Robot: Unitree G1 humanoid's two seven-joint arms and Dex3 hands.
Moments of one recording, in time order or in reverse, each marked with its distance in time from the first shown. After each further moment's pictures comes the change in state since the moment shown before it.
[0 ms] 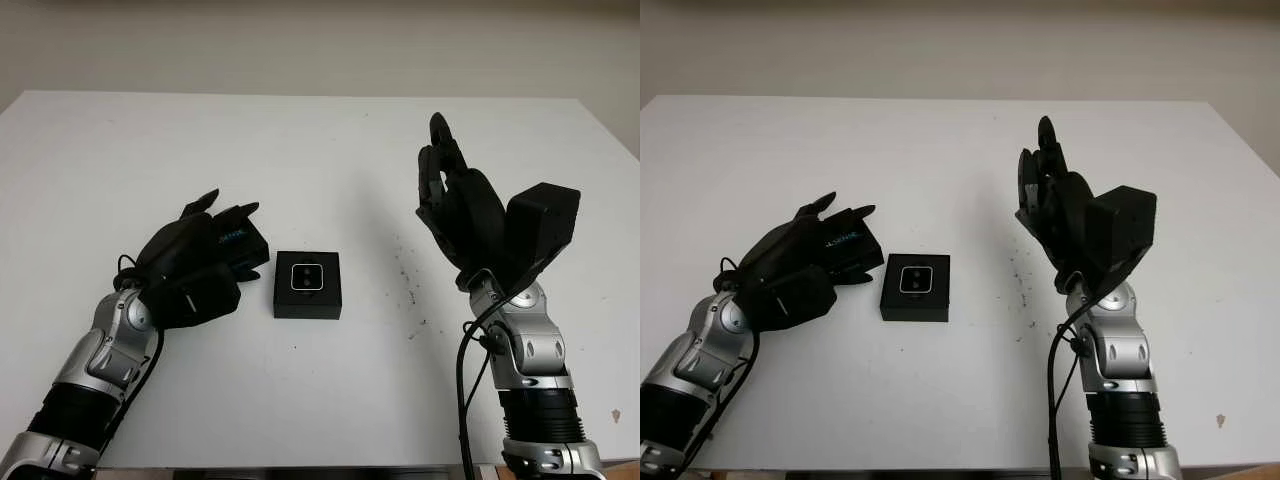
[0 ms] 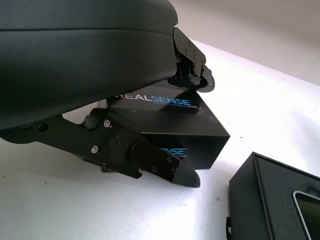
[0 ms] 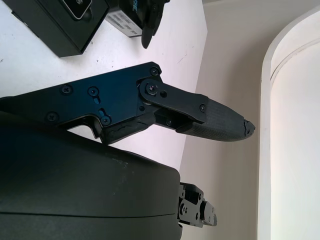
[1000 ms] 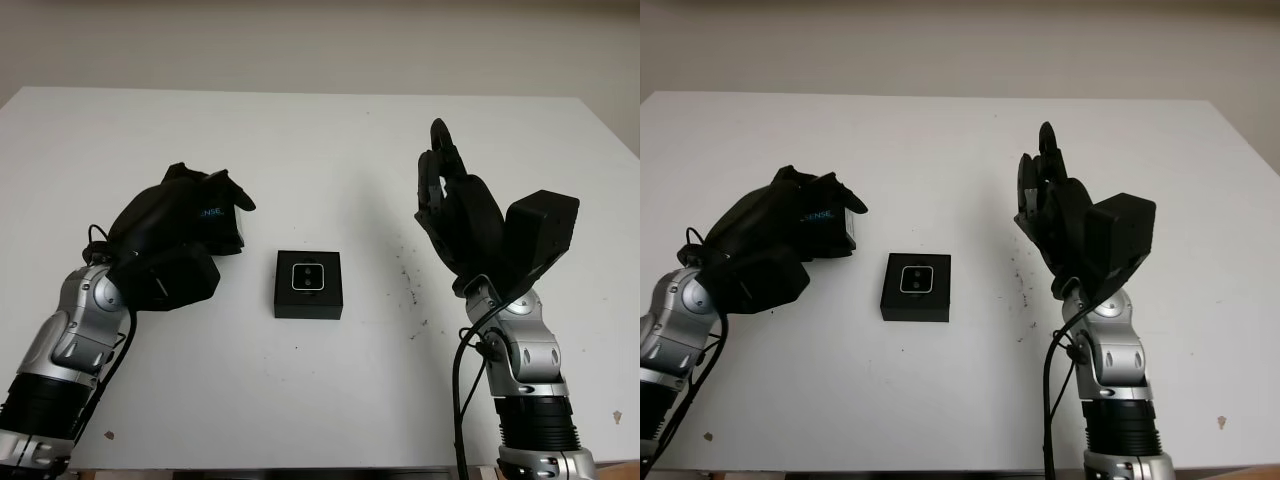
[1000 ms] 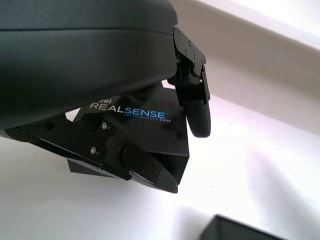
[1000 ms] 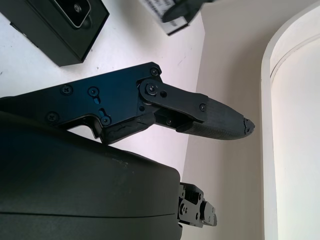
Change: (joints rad) left arm -0.030 0.090 0.121 -0.281 -0.128 0.073 -0.168; right arm 0.025 0.037 0.003 -0.016 0.004 -0.001 -0.014
